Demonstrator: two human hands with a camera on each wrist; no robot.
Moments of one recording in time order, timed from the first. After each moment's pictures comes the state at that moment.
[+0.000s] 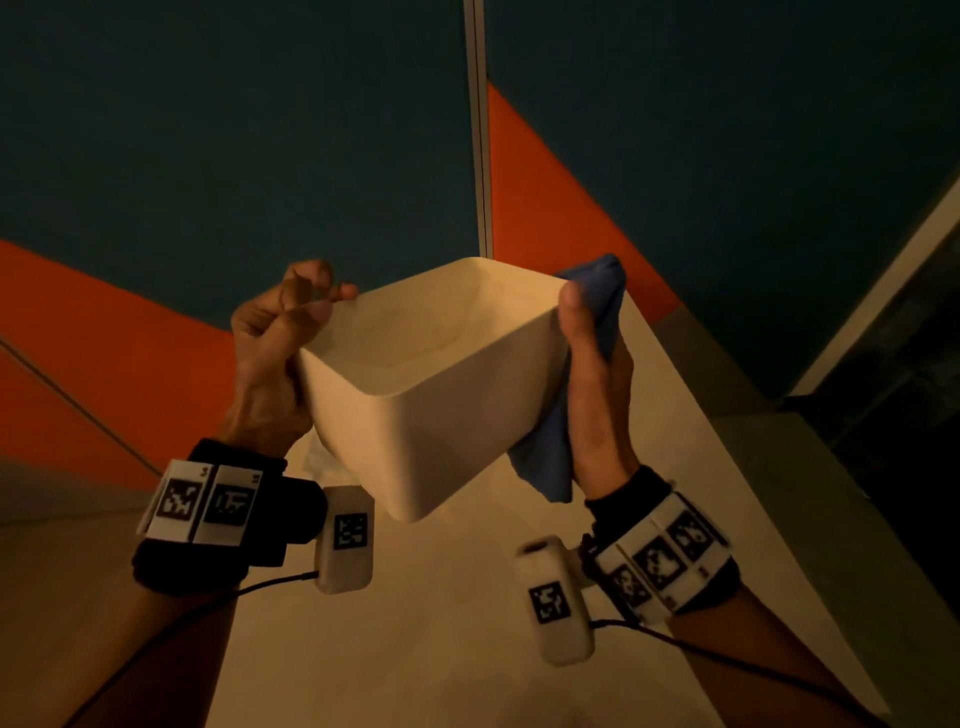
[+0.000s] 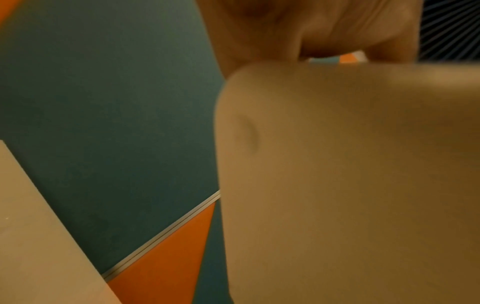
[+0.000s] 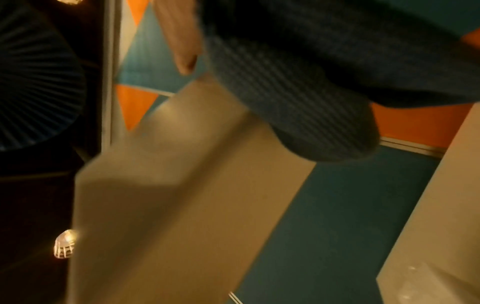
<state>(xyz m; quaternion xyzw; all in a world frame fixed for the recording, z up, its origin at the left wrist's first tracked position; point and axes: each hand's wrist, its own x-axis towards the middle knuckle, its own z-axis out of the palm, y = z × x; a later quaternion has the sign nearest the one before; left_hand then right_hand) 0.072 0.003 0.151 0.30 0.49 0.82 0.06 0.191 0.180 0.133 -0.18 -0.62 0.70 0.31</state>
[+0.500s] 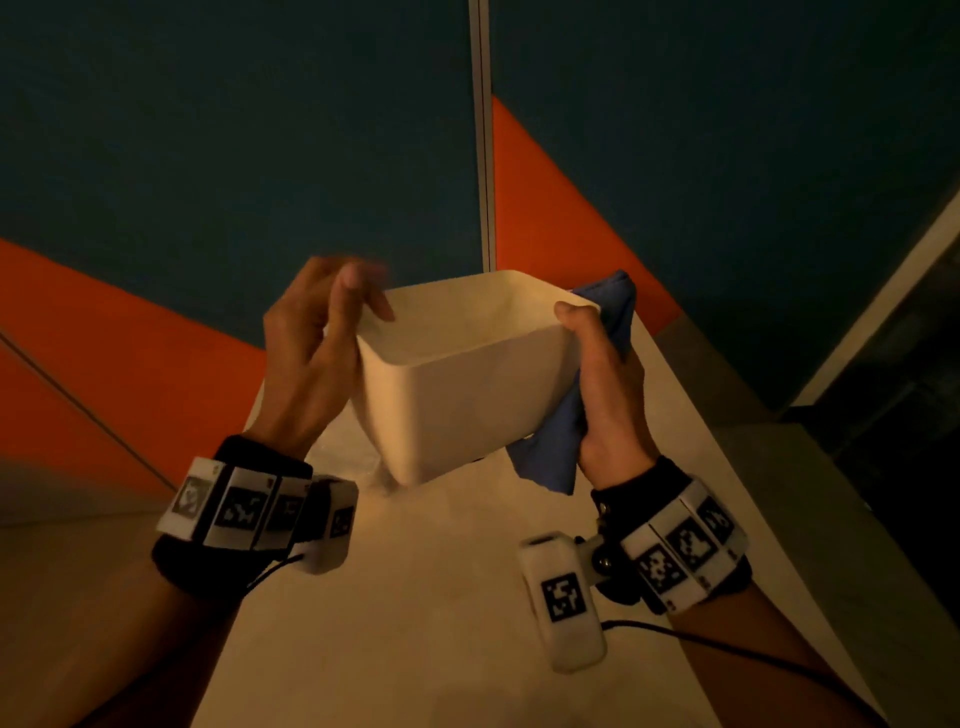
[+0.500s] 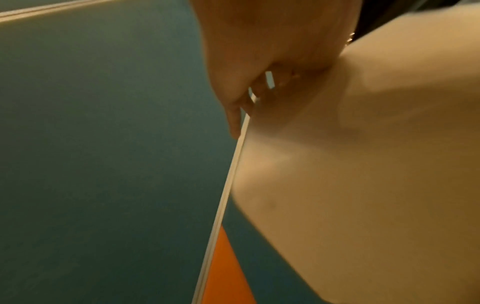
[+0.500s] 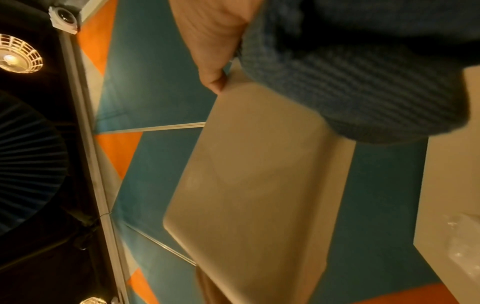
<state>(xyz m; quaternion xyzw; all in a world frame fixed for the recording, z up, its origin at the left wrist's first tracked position) 0.083 0.019 0.158 0.35 0.75 0.52 -0.20 0.191 0.193 0.141 -0.24 -0.50 0.79 0.25</state>
